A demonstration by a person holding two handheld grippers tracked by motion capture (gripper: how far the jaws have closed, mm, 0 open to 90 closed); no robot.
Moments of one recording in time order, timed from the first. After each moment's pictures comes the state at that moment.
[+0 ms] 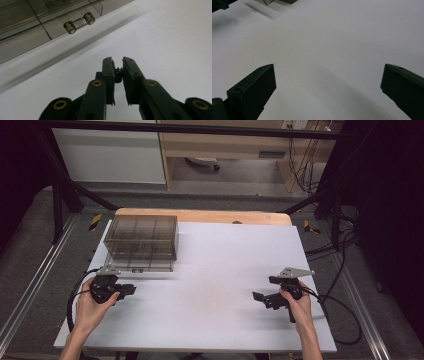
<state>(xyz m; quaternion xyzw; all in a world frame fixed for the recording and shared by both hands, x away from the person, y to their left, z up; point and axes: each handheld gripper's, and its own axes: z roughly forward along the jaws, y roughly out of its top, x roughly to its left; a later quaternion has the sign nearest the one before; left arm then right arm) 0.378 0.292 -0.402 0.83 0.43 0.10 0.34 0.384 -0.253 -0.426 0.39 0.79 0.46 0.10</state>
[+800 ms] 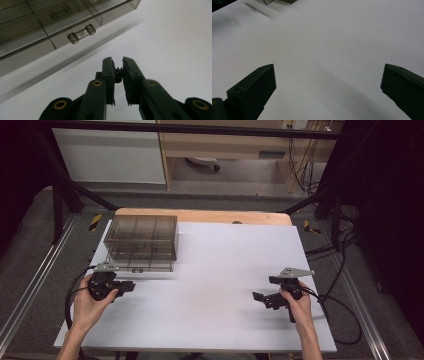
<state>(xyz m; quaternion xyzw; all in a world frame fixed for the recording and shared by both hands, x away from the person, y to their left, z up) 0.379 0.293 -0.389 0.83 0.43 0.11 0.35 0.384 -0.253 -0.426 0.39 0.79 0.46 0.10</state>
